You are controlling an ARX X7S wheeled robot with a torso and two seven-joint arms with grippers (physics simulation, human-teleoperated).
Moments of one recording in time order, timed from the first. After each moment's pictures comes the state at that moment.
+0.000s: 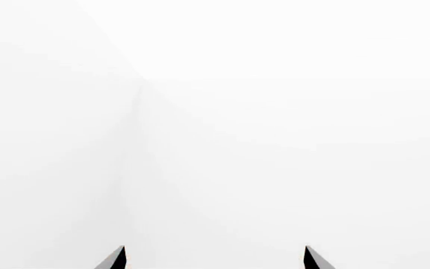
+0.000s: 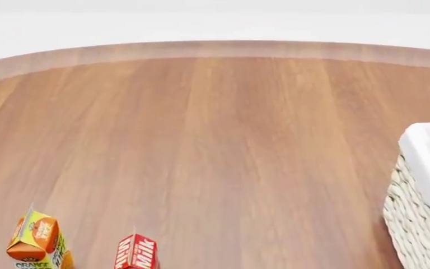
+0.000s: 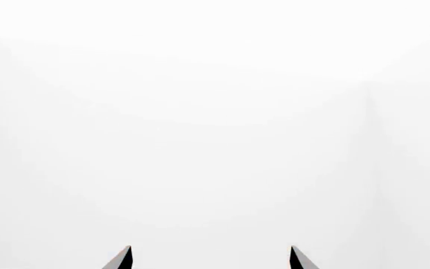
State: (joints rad) left arm -0.20 -0.52 -0.74 0.97 -0.90 -0.66 -0.32; right arm -0.41 0.85 1.01 -1.03 1.16 0.28 0.42
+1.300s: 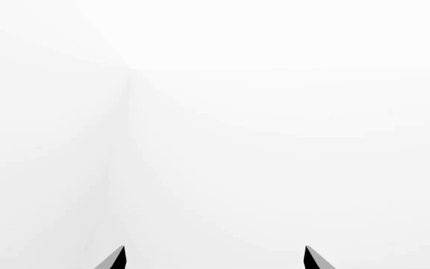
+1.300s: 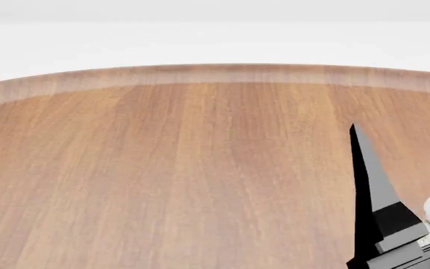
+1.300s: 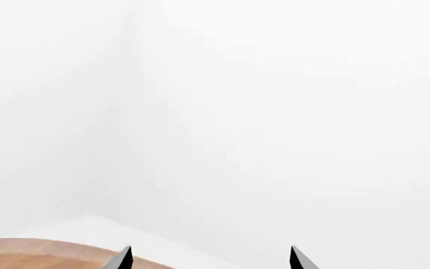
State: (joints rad) left arm -0.18 -0.54 -0.70 0.96 -0.89 -0.62 -0.34; right arm -0.15 1.17 0.44 -0.78 1.18 0.13 0.17
